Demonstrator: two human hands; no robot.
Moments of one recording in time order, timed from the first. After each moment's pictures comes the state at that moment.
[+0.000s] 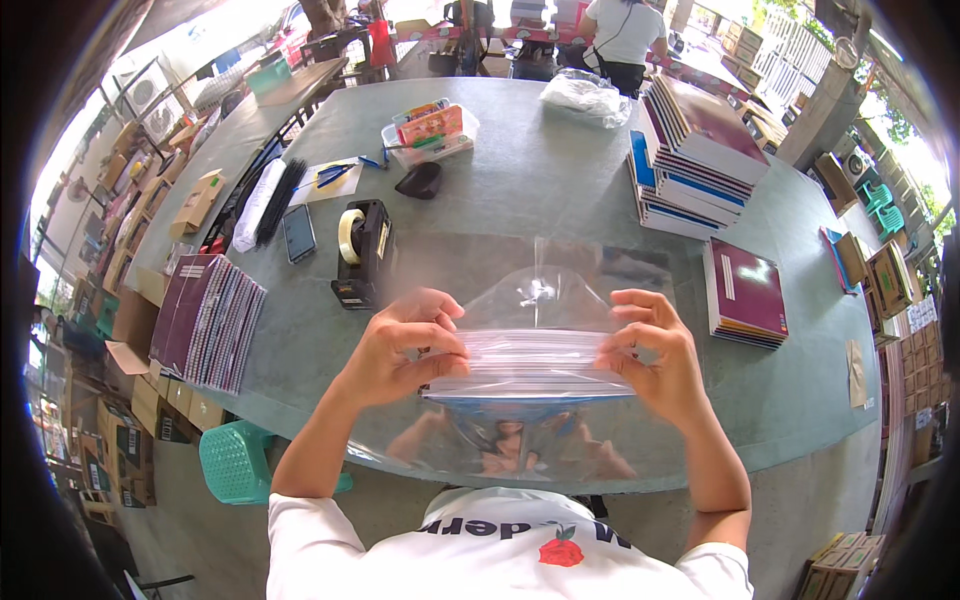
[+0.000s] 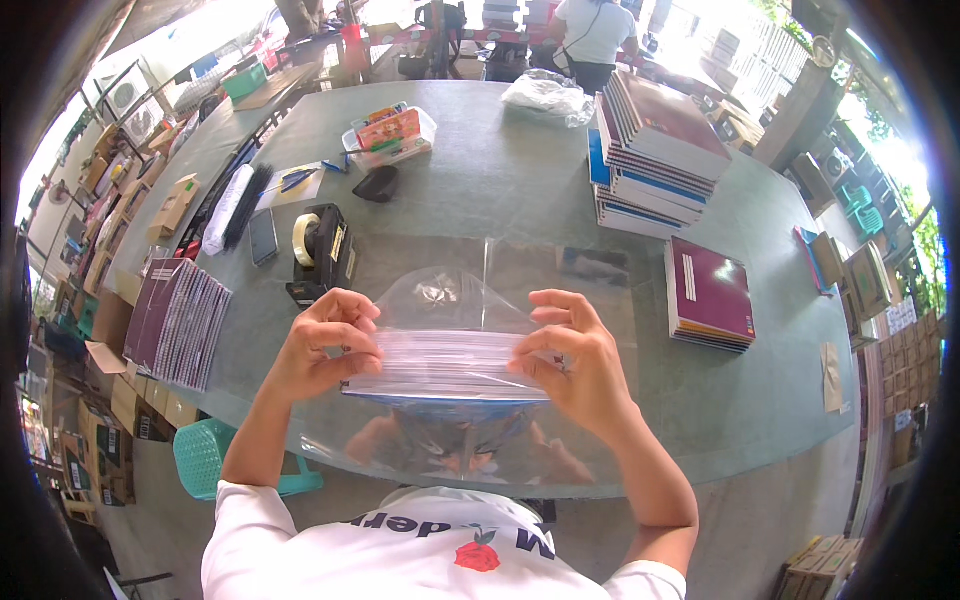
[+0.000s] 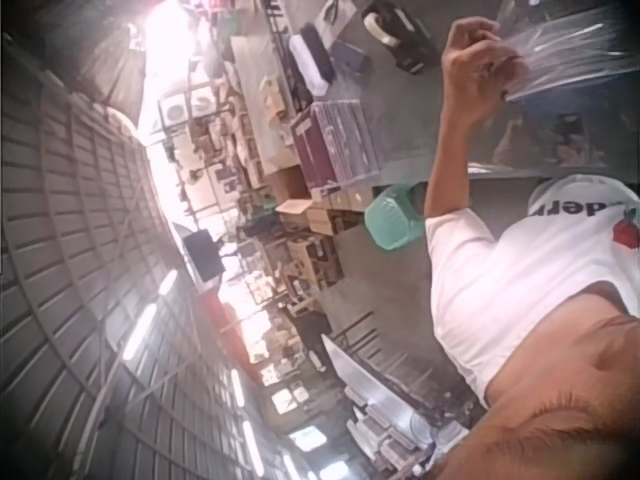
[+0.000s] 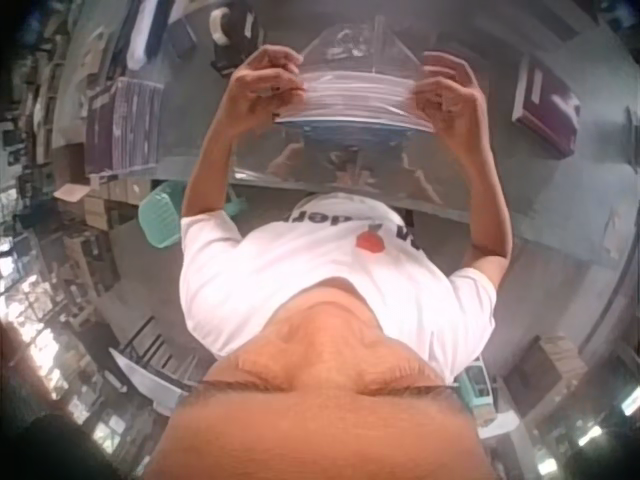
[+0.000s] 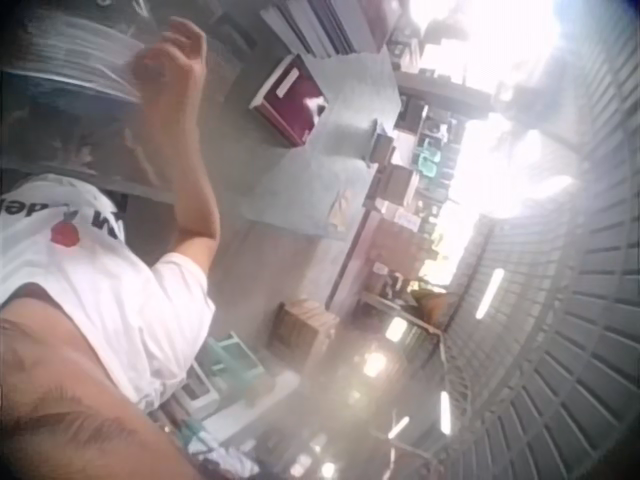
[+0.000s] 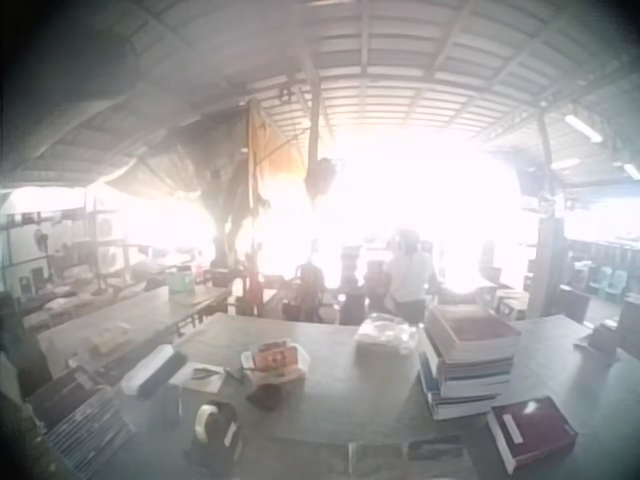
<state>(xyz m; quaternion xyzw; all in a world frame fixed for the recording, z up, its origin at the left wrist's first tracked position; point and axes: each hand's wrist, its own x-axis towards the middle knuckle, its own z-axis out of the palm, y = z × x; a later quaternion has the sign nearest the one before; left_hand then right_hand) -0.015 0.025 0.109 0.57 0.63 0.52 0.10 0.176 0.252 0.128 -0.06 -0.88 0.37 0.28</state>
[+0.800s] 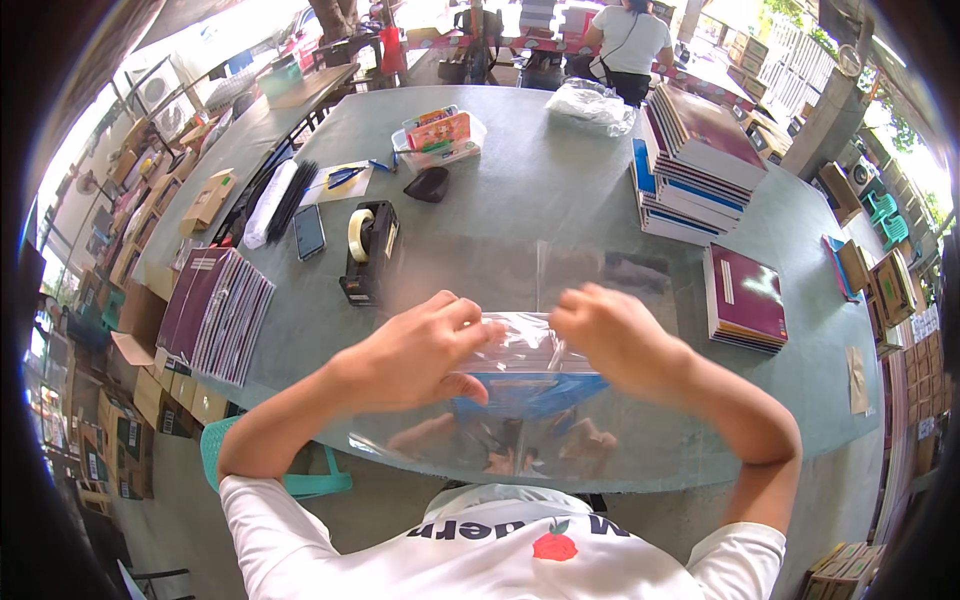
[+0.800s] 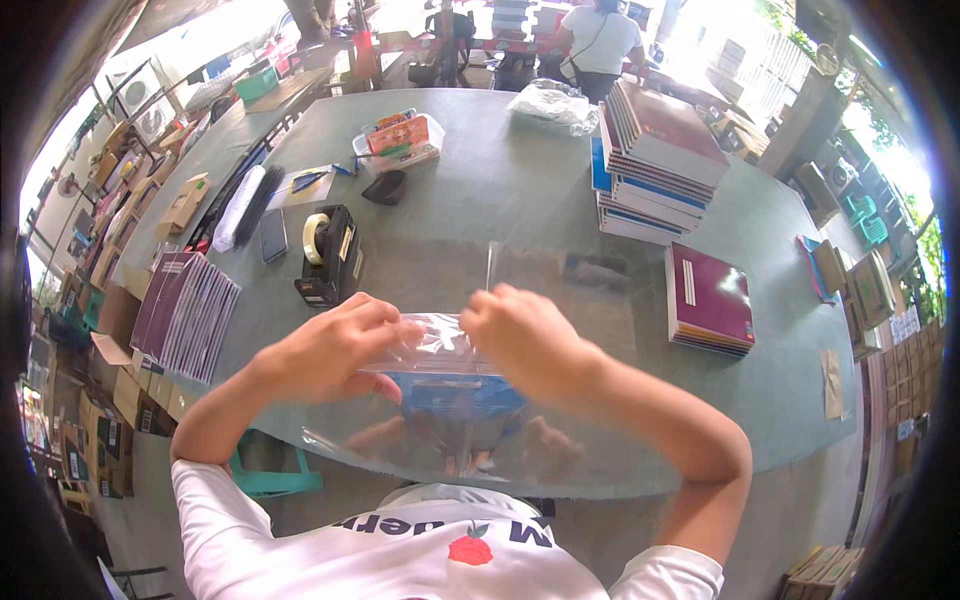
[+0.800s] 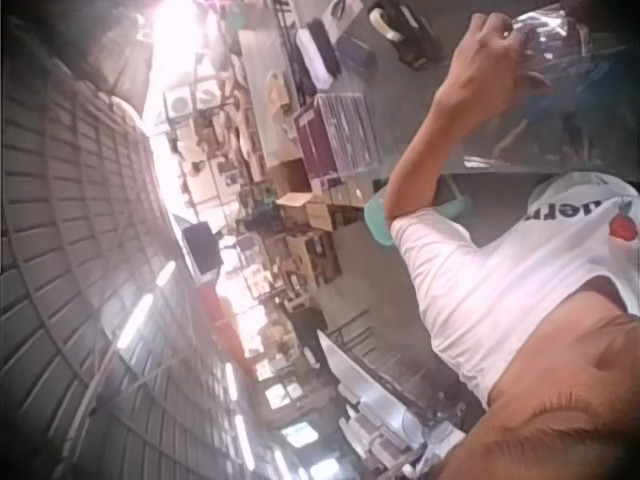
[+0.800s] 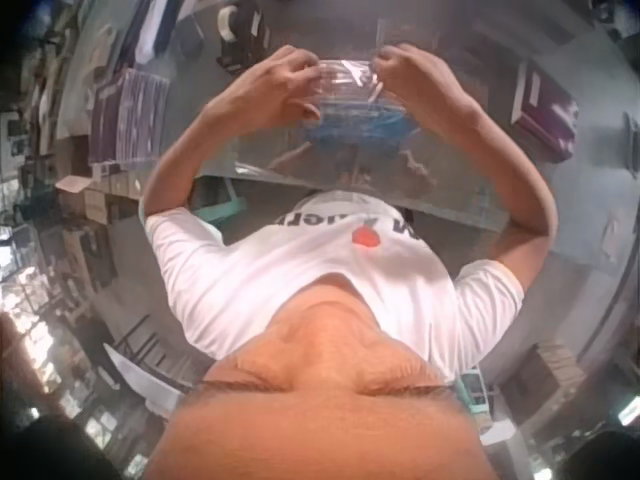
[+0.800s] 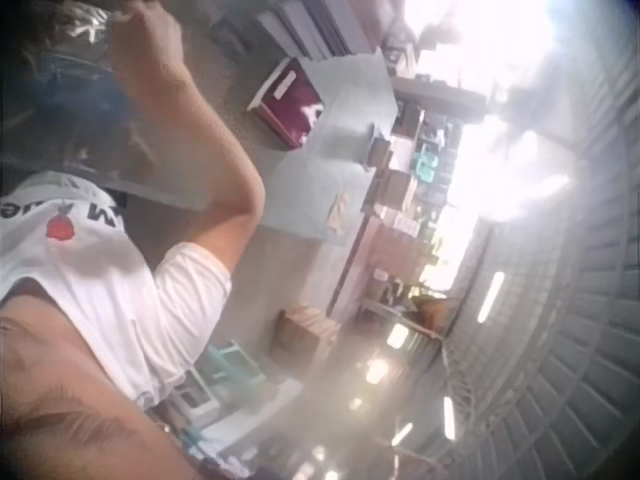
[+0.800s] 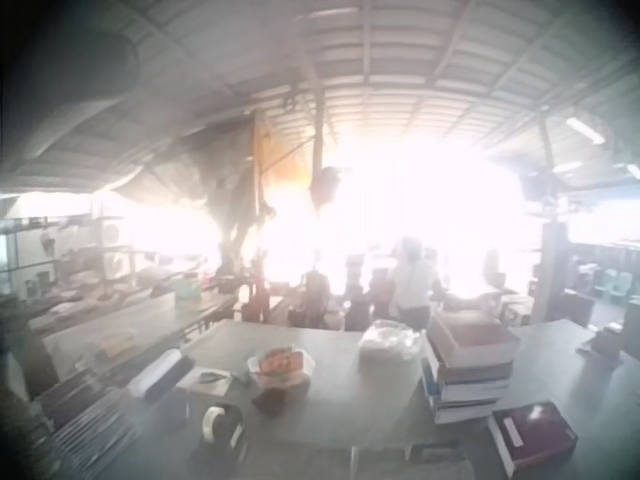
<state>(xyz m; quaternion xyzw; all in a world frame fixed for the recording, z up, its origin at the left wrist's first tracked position) 0.007 0.032 0.154 0.70 0.69 0.20 0.02 0.130 0.233 0.184 0.09 -0.99 0.02 -0.13</state>
